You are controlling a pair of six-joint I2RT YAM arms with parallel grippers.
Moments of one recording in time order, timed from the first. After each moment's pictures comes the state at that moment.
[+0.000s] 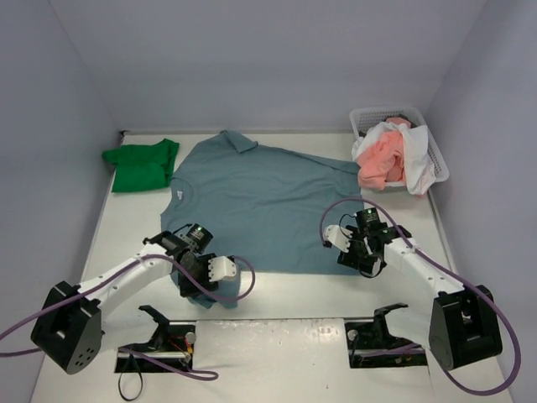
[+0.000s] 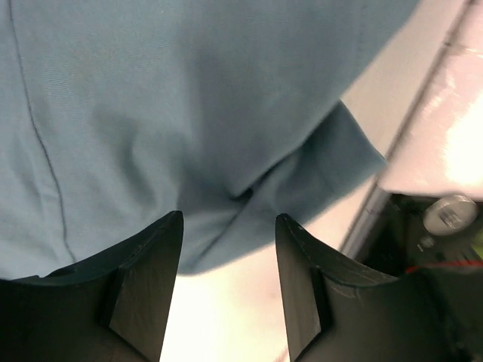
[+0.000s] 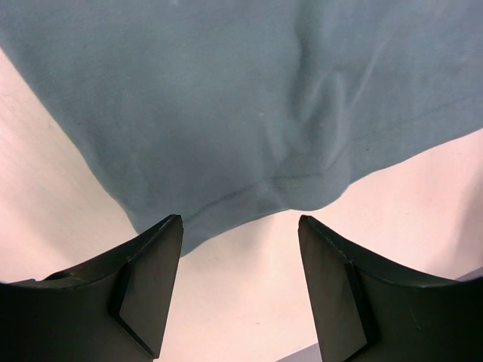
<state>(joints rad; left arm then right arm) -0.57 1.14 0.64 -0.93 0.20 0.82 0.25 1.16 0.56 -0.64 -0.04 -1.03</state>
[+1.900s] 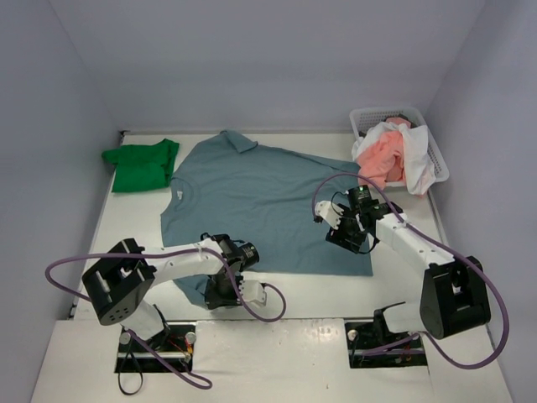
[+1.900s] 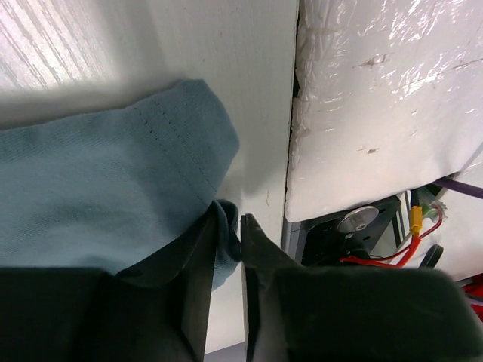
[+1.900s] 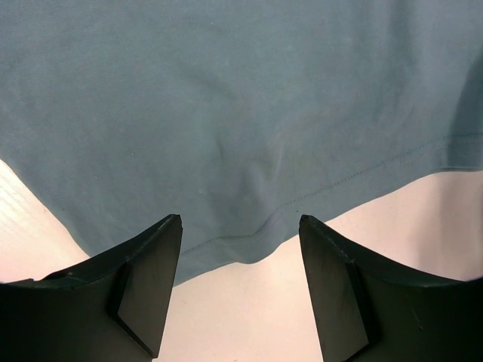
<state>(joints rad) -0.97 1.54 0.85 -1.05 0.23 0.68 0.28 1.34 0.80 -0.63 -0.13 -0.92</state>
